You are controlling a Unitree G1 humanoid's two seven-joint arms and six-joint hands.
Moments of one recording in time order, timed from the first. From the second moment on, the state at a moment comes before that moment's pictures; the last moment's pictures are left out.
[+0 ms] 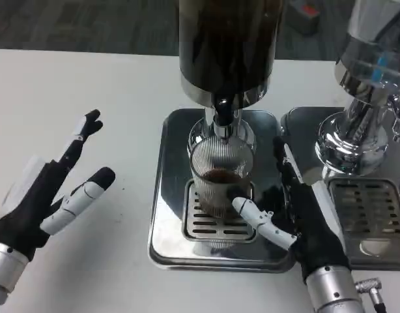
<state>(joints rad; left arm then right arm) -0.13 0.48 0.06 0.72 0.13 -0.86 -0.18 0.10 -0.01 0.22 0.08 -0.28 -0.13 -0.14</state>
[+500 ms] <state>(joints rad) -0.13 0.48 0.06 0.76 0.12 -0.85 -0.19 0.04 0.01 0.22 0.19 -0.26 -0.18 -0.14</state>
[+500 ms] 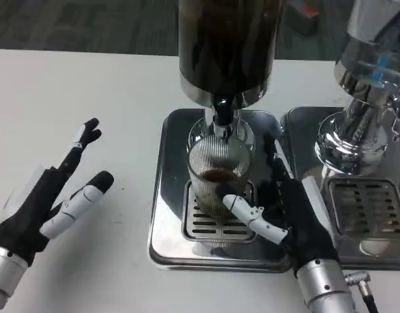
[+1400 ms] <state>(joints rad) -0.12 0.48 0.06 0.75 0.12 -0.83 -0.19 0.03 0.00 0.24 0.19 -0.28 -0.17 -0.10</state>
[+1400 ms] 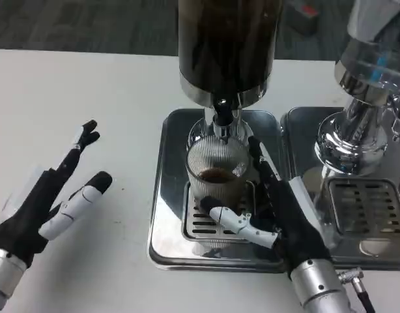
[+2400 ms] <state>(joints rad) -0.07 0.49 0.09 0.70 0.12 -0.81 -0.19 -0.04 0.03 0.23 0.24 -0.27 -0.13 -0.10</state>
